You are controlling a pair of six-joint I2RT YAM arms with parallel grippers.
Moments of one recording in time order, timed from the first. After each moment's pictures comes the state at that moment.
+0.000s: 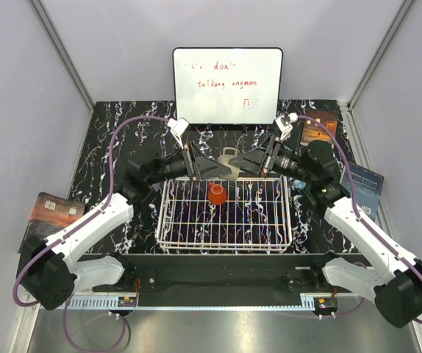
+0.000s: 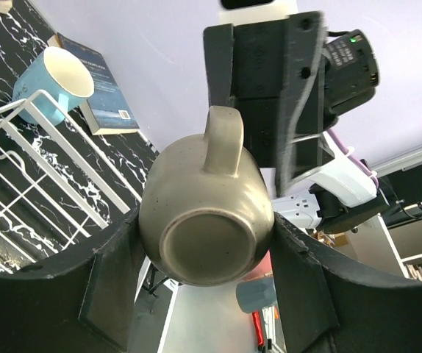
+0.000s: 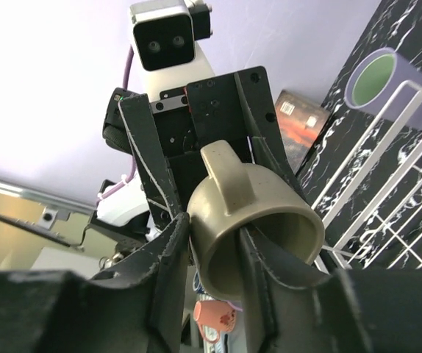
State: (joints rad) left arm -0.62 1.15 0.85 0.37 0.69 -1.02; right arm 0.48 1.04 0.86 0.30 -0.70 1.18
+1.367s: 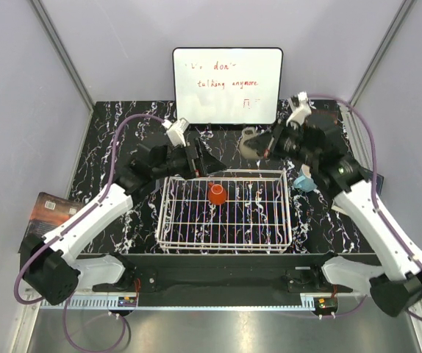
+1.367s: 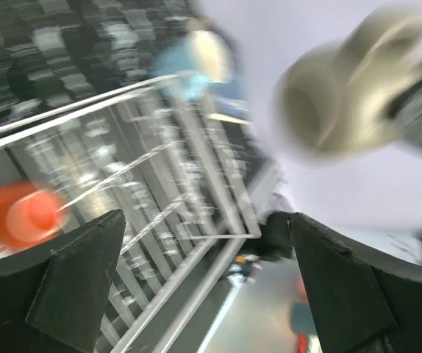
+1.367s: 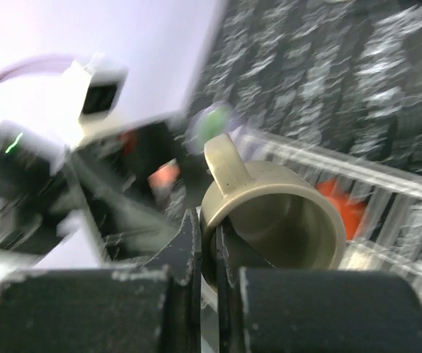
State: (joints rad) left arm -0.59 1.20 1.01 -0.09 0.50 -0.82; right arm 0.48 1.08 1.20 -0.35 -0.37 0.78
